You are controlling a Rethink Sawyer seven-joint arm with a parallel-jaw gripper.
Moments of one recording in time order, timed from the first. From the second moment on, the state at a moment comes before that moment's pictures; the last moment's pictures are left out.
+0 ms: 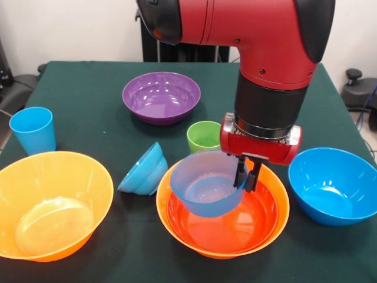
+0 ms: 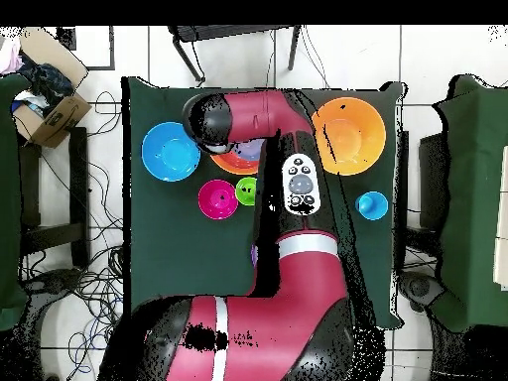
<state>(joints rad) -0.18 -0.36 0.19 1.01 -0.31 0.84 2.09</state>
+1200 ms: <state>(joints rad) -0.17 -0.32 0.18 1.01 -0.28 0.84 2.09</state>
